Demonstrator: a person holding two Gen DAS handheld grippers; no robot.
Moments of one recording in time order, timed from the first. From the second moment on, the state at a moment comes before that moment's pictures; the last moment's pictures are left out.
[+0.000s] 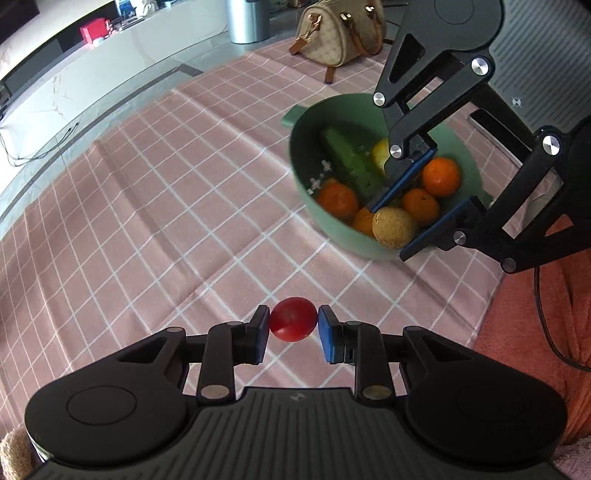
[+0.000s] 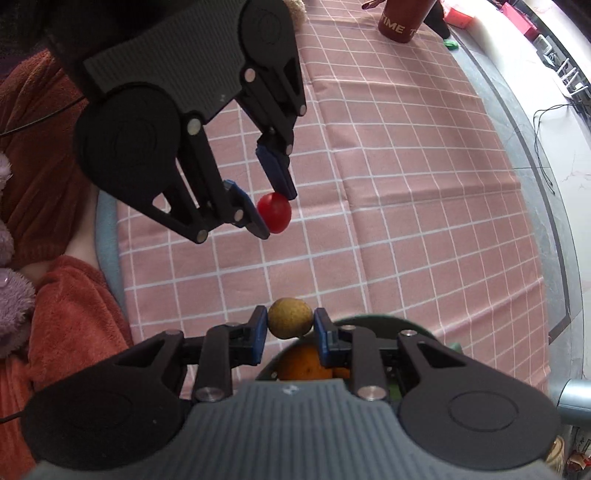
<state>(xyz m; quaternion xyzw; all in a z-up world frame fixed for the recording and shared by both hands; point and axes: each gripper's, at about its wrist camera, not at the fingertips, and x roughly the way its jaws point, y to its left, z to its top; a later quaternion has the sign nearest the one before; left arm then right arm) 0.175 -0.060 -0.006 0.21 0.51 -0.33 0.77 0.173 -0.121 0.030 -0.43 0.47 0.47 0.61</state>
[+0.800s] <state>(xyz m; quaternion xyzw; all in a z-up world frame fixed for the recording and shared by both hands) 0.174 -0.186 -0.032 0.20 0.53 -0.40 0.72 0.146 -0.249 0.009 -0.33 0.48 0.42 0.69</state>
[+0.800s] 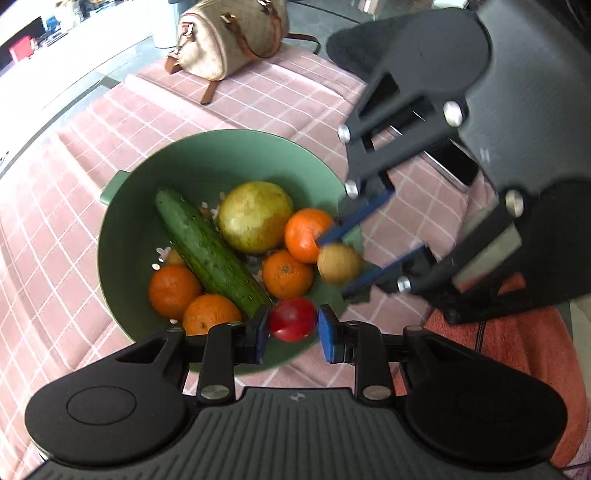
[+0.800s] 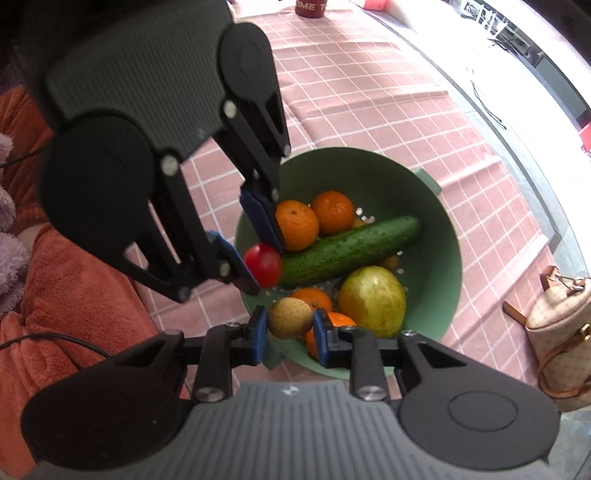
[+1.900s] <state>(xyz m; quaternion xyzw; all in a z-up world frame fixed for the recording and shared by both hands) 0.185 -0.186 -0.048 0.21 0.57 -0.37 0.71 0.181 -0.235 -0.031 -0.33 0.50 0.44 0.67</state>
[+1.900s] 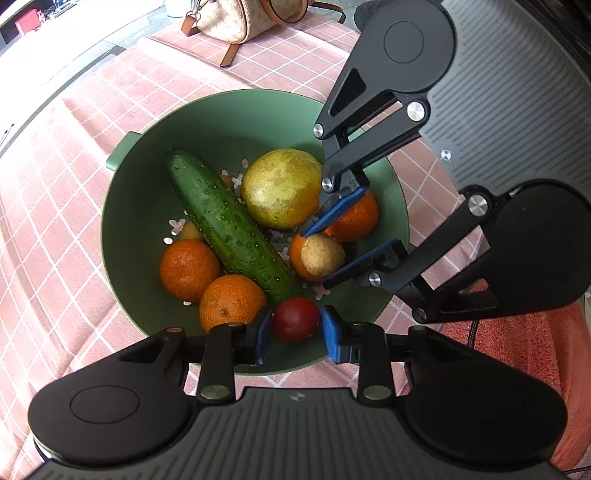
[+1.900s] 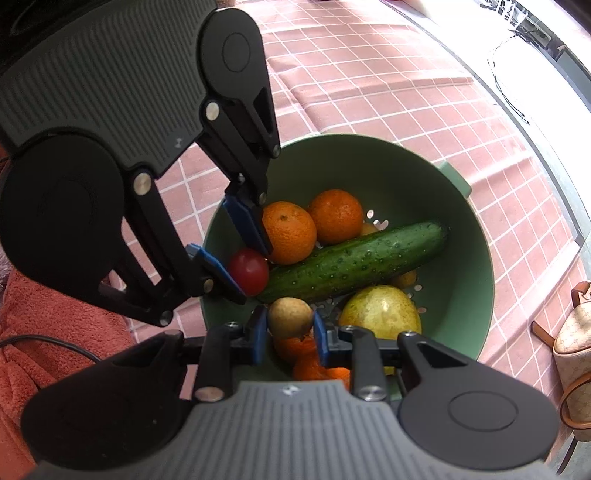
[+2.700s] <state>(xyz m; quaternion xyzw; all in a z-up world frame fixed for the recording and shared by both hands) 0.139 -0.126 0.049 0.16 0.43 -0.29 0.84 0.162 -0.231 0.035 -0.30 0.44 0.31 0.79</state>
